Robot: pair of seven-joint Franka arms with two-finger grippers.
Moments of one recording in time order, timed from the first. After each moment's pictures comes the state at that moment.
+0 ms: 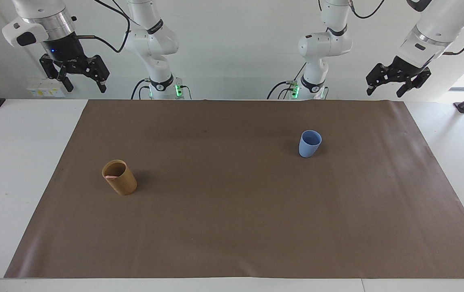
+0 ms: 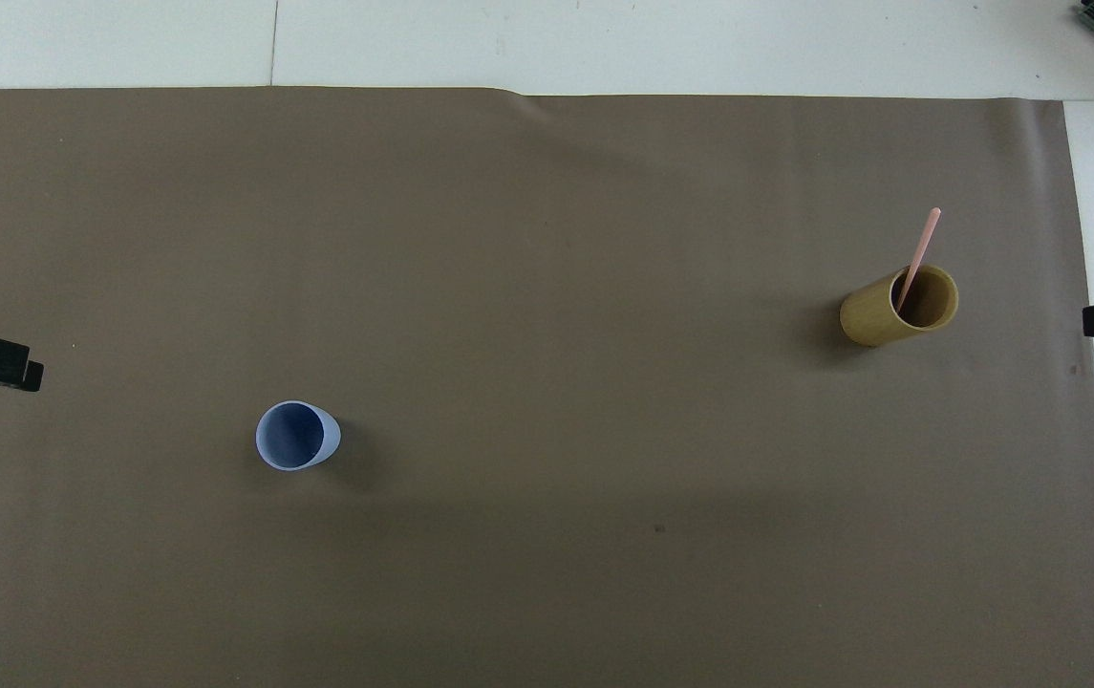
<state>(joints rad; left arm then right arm) 0.08 -0.09 -0.09 -1.62 -0.04 1.44 0.08 -0.05 -0.05 -0.03 -1.47 0.00 1.47 -0.02</state>
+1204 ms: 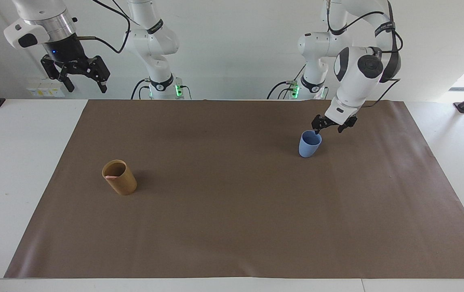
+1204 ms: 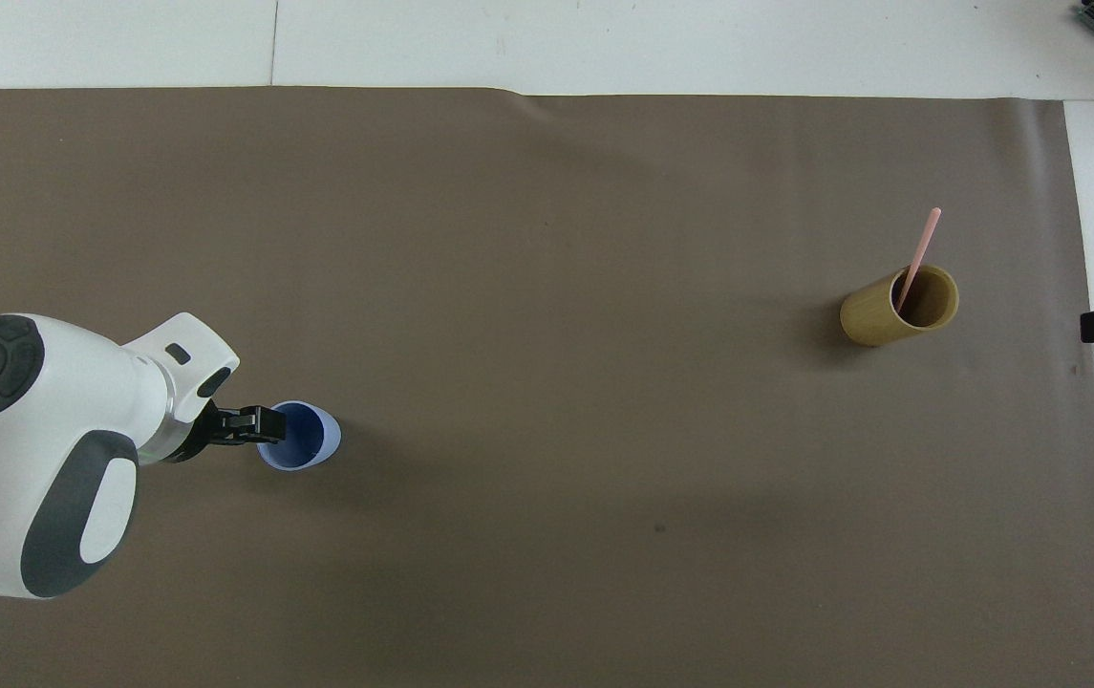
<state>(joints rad) -0.09 -0.16 -0.13 -2.28 -0.04 2.05 -0.20 -0.05 -0.06 -0.03 -1.49 0.00 1.47 -0.02</state>
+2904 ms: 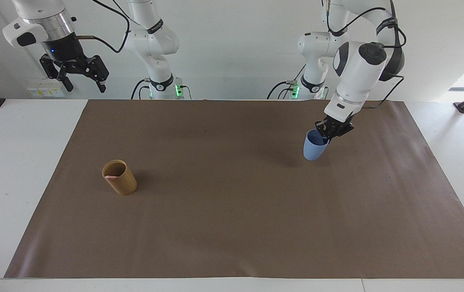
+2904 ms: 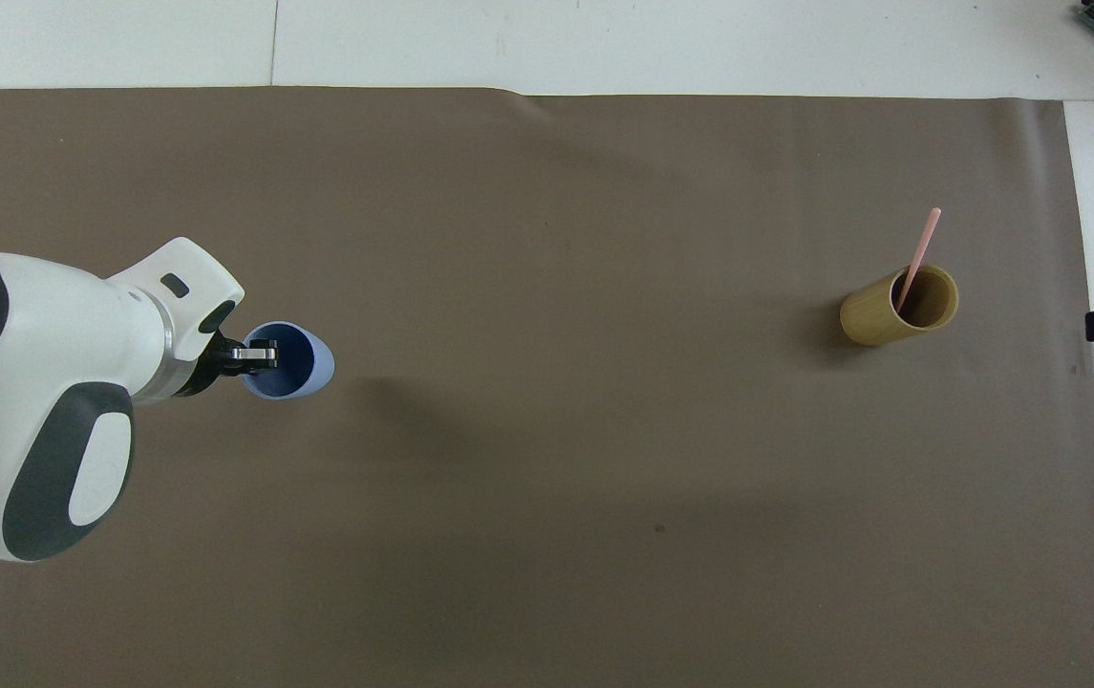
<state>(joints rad) -0.14 -0.09 -0.13 -2.04 -0.04 2.04 -0.25 -0.05 -0.07 -0.03 -1.50 0.00 1.50 -0.02</state>
